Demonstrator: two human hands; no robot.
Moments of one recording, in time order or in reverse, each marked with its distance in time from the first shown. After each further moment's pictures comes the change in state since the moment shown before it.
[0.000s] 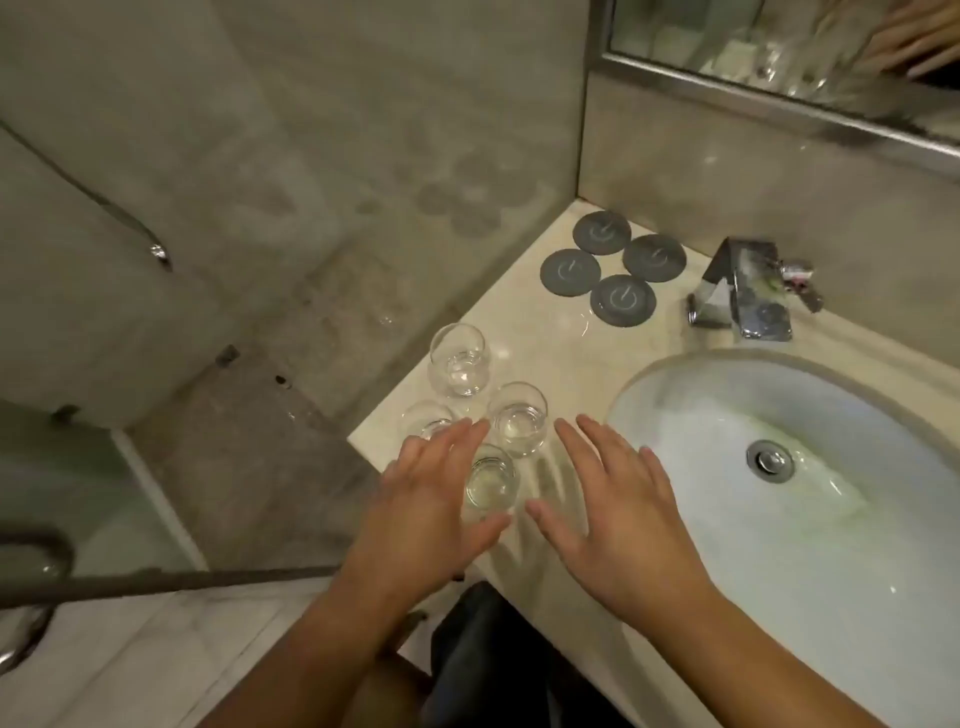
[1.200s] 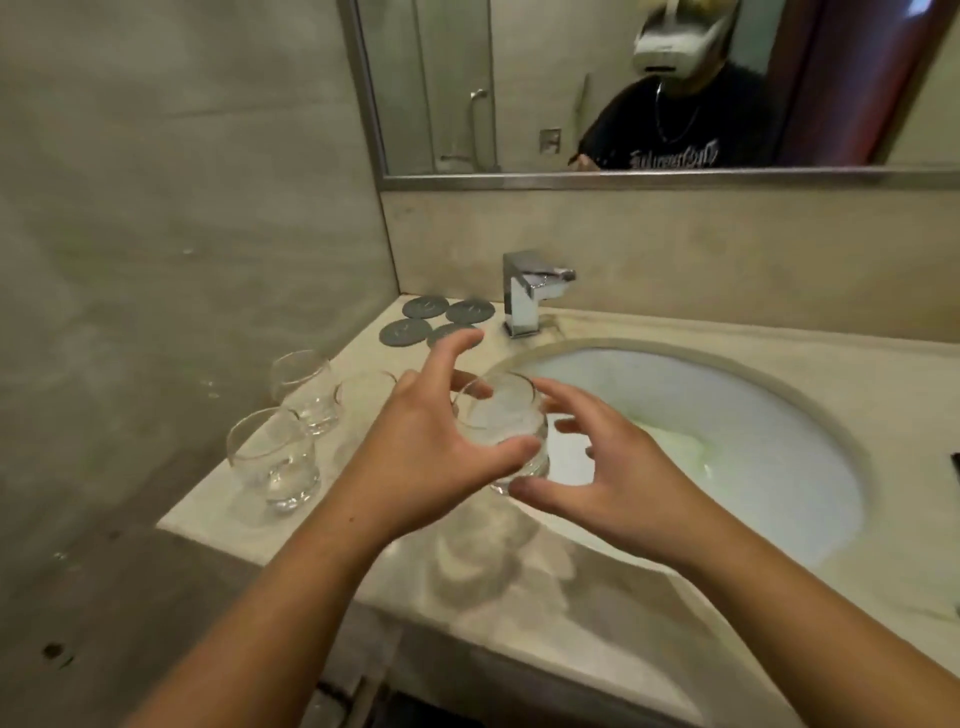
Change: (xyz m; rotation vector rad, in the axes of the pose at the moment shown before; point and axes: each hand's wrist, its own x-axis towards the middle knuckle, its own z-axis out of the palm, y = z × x) left_hand 0.002 0.068 0.077 -0.458 0.185 0.537; right_hand -0.081 0.087 0.045 0.294 0.495 -0.057
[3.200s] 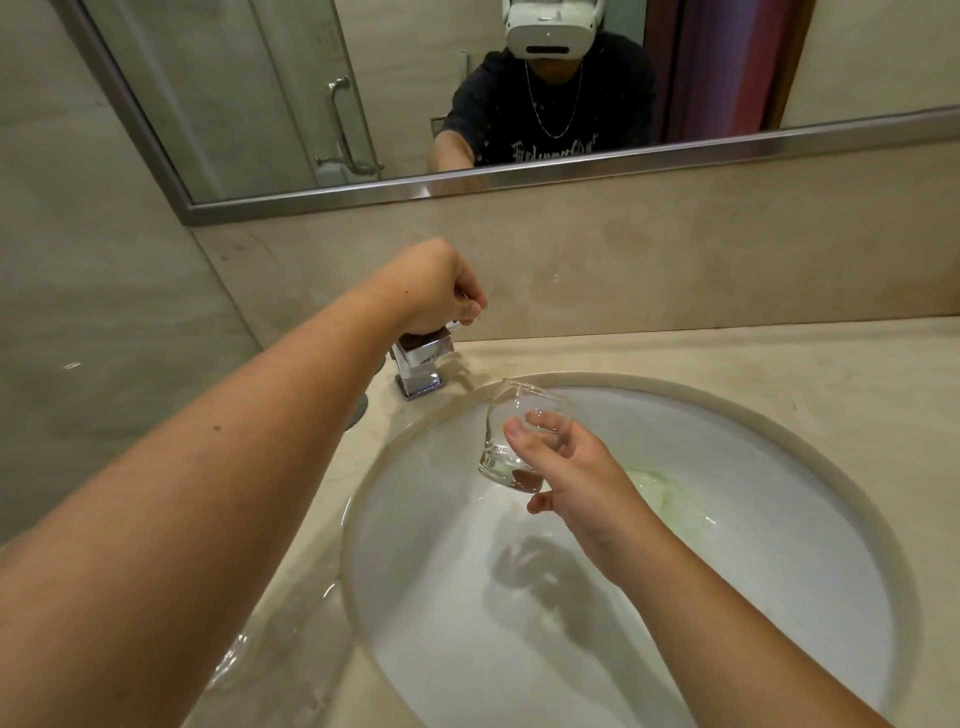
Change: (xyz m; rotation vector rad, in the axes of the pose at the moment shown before) left_hand 0.342 0.008 0.094 0.524 -0.334 0.217; right_hand 0.119 0.123 -0.002 0.864 0.323 0.530
